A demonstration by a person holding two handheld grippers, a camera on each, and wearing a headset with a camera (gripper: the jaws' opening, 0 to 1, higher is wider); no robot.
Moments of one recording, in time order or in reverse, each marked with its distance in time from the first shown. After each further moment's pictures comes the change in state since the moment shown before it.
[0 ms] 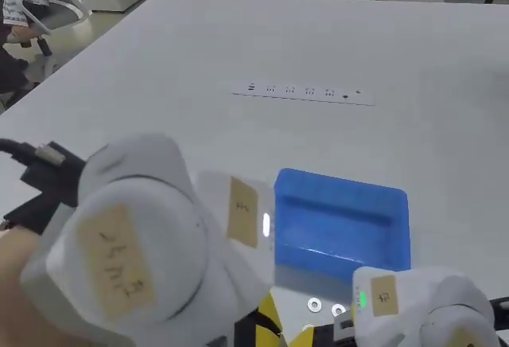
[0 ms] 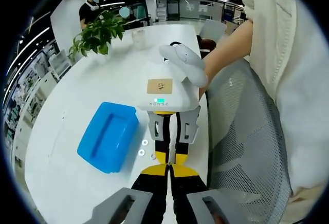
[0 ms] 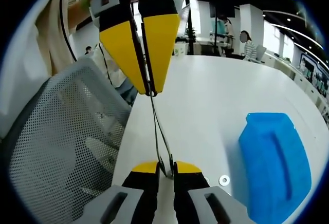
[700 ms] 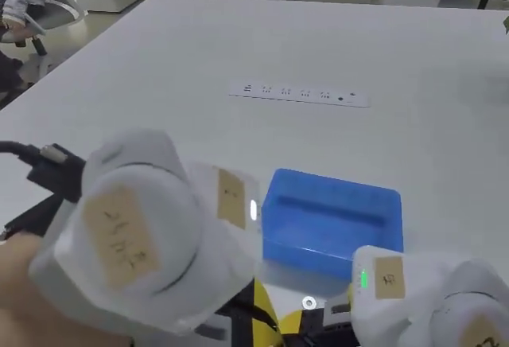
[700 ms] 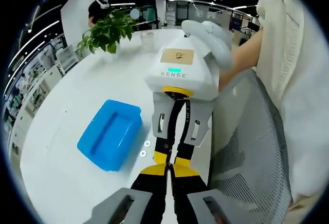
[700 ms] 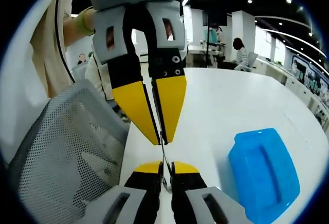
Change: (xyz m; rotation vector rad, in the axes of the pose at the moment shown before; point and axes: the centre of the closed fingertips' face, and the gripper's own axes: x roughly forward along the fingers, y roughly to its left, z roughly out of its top) left arm -0.001 0.005 -0.001 -0.088 -0.070 0.035; right arm -0.017 -0.004 0.034 0.027 -0.075 -0.069
